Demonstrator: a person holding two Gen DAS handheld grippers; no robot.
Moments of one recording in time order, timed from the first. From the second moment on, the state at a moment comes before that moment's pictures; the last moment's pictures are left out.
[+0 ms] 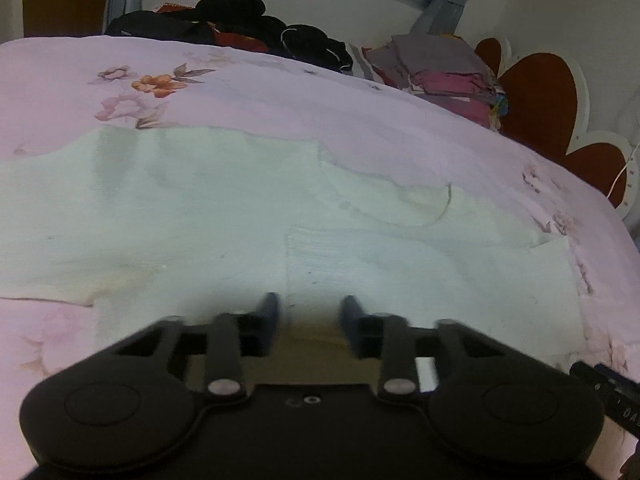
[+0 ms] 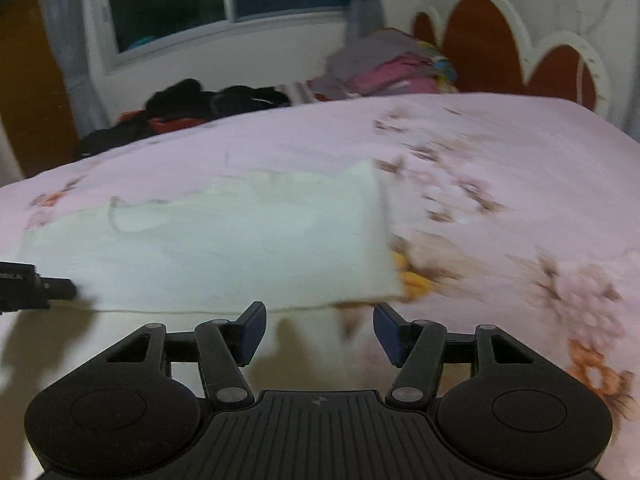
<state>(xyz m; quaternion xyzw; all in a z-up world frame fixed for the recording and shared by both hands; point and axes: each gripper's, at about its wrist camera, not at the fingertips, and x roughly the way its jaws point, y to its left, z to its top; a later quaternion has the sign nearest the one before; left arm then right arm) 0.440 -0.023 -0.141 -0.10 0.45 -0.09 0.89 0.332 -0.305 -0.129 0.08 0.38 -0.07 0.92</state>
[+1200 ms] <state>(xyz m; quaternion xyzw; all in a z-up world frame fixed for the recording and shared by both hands) 0.419 0.041 -0.115 -0.06 0.38 -0.01 0.92 0.349 -0.332 -0.126 0.12 0.38 -0.06 0.92</state>
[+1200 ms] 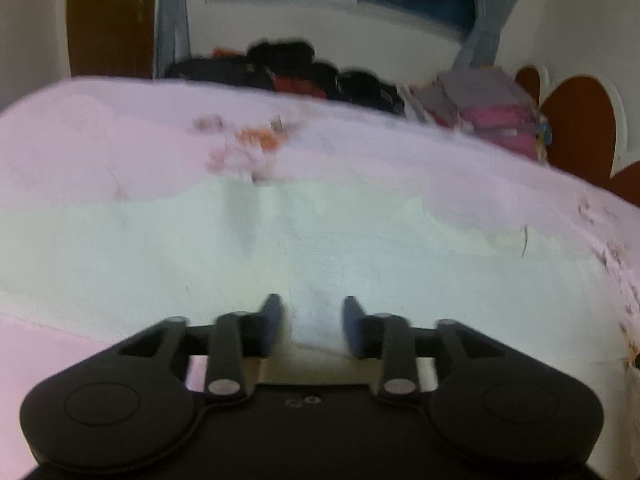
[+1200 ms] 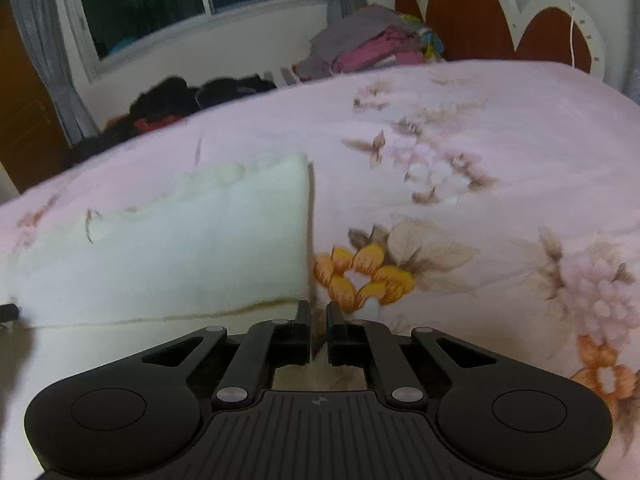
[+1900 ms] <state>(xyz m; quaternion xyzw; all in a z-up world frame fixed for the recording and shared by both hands) 0.438 0.004 -0.143 -0.01 0.39 -0.04 0.92 0.485 -0.351 -0.153 0.19 0.40 -0.03 0.90</state>
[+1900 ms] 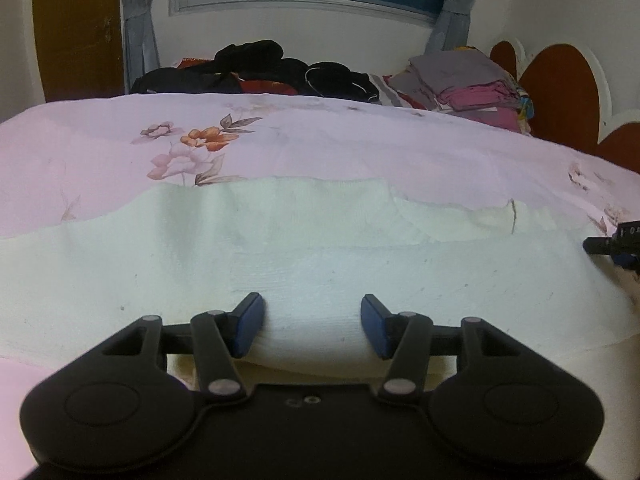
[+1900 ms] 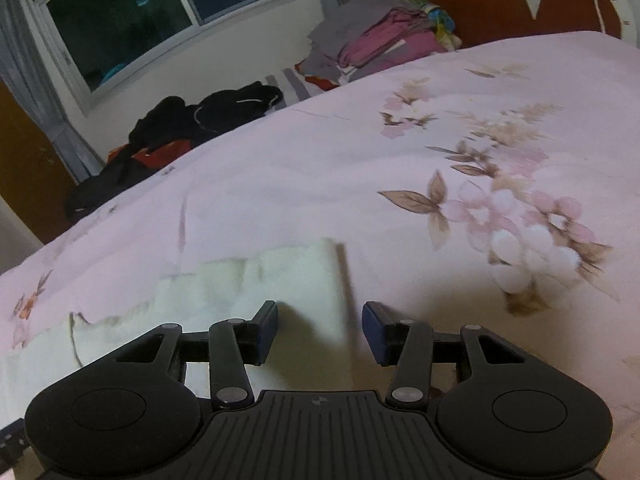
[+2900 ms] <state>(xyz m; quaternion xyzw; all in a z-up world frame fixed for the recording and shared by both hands) 0.373 0.122 -0.095 -0.13 0.39 0.04 0.91 0.426 -0.210 -0.126 0.05 0.39 0.05 0.92</state>
